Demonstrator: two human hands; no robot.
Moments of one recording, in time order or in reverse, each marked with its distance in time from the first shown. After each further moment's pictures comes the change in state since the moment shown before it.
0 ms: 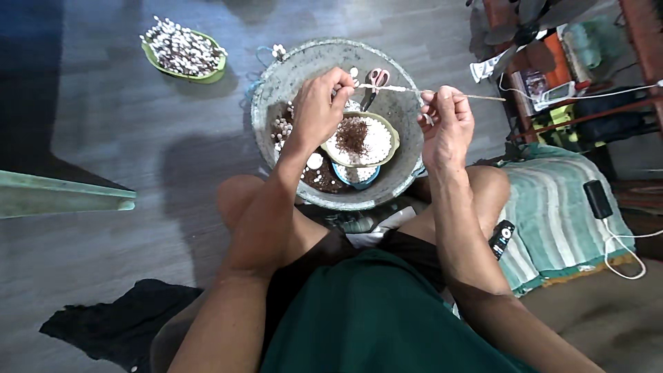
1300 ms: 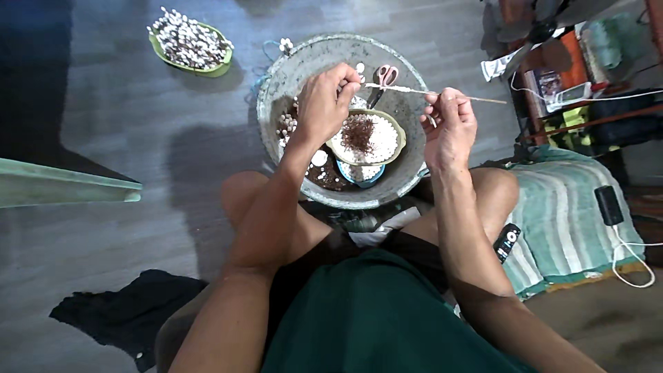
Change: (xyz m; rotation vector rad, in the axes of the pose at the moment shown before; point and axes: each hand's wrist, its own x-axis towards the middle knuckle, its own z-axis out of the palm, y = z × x) left_hand 0.001 0.000 -0.005 0.006 0.002 -0.032; right_hand 0.002 0.011 0.003 0.041 0.003 0.065
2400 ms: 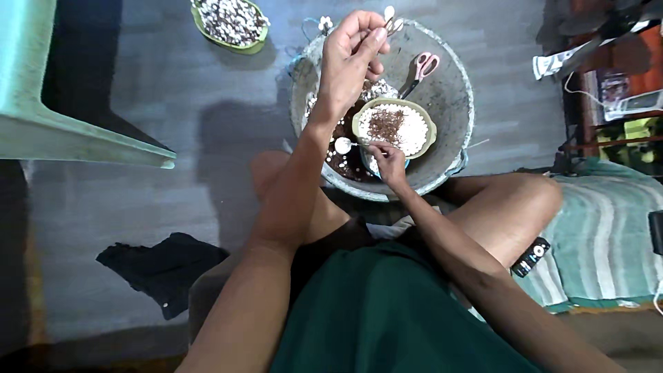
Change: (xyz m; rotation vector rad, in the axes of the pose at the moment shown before) left_hand 0.012 -0.013 -0.016 -0.796 0.221 -0.023; right_hand -0.067 0.182 0.000 -0.740 -0.460 0.016
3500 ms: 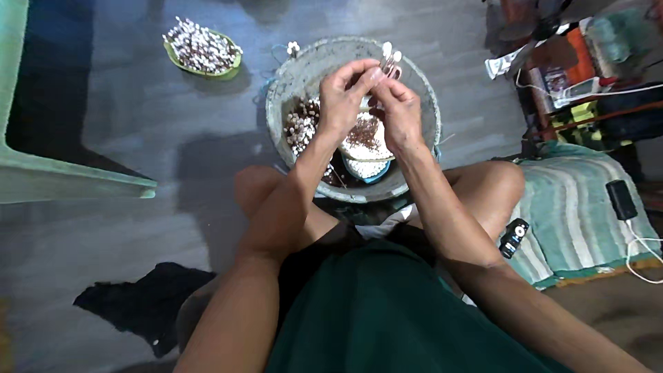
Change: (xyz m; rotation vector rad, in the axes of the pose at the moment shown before) left_hand -0.029 -0.012 0.048 -0.041 -0.036 0.046; right_hand 0.053 -0.171 -0.070 0.581 0.188 0.007
